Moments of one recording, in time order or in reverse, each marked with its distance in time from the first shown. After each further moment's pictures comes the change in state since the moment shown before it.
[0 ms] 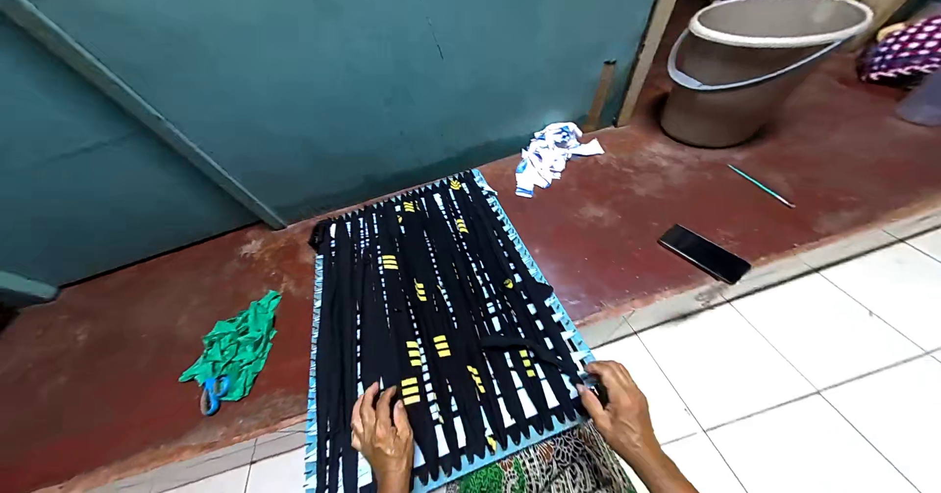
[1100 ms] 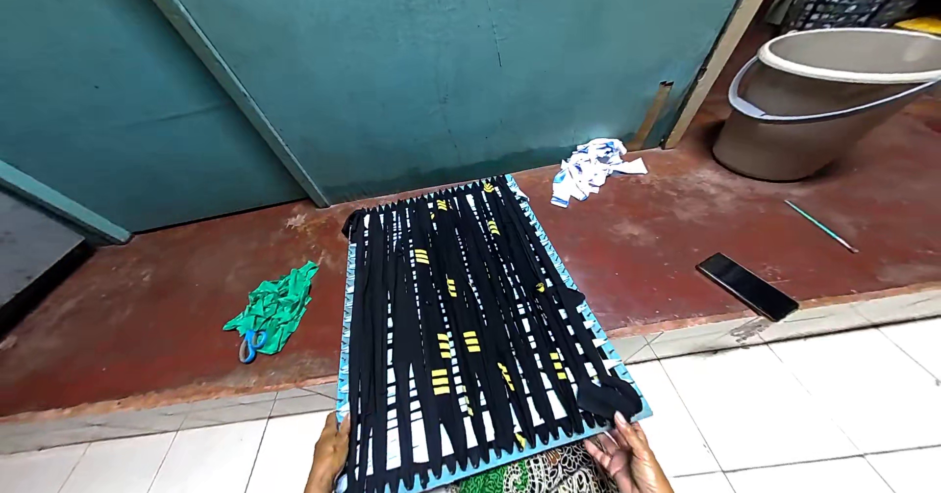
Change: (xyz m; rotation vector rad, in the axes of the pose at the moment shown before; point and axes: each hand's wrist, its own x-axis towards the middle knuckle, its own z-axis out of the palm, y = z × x) left_hand 0.002 -0.122 -0.073 -0.182 -0.566 -0.806; right_hand -0.052 0.005 0.013 1.142 0.048 1.202
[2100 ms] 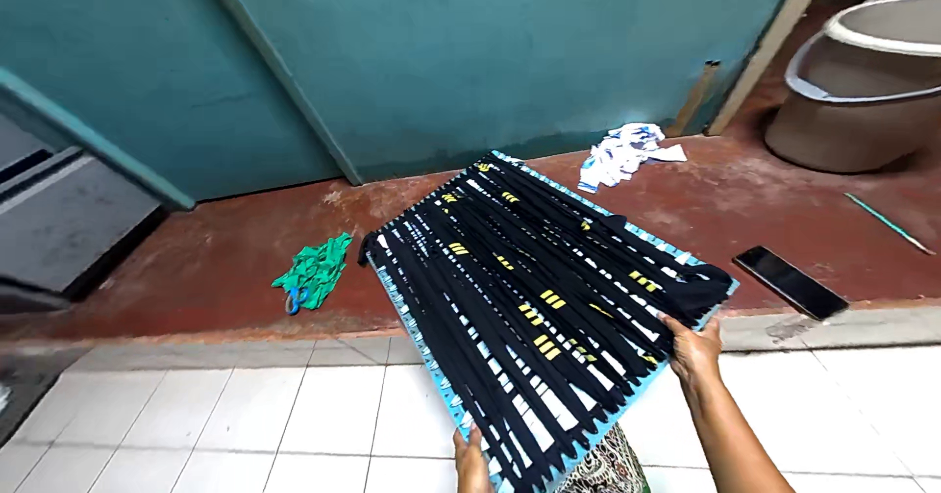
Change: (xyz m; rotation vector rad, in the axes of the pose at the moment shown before) left_hand -0.189 0.058 0.159 -0.805 -0.062 -0.349; right_hand 0.100 -0.111 0.037 -0.255 0.168 -0.535
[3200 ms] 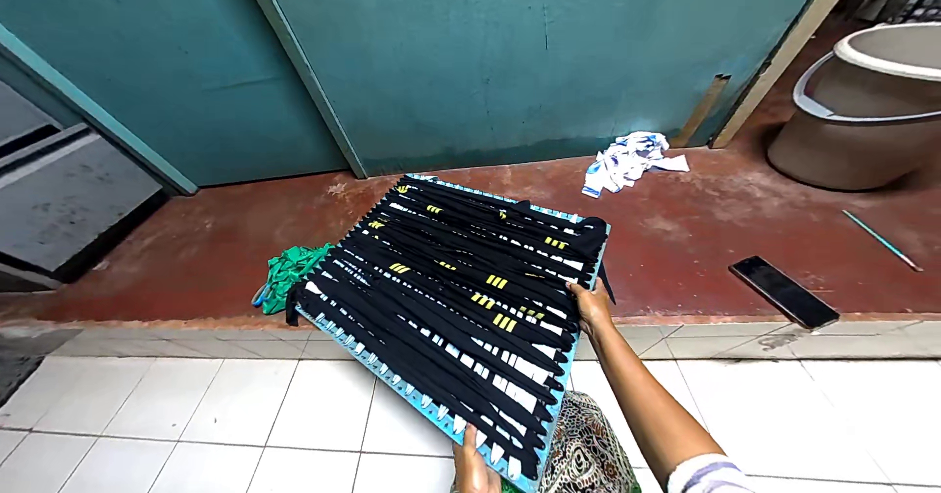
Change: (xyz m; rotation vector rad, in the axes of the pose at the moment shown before) left_hand -0.004 -0.015 0.014 -0.514 -0.015 -0.012; right_hand -0.029 0.015 0.127 -0.205 -0.294 0.140
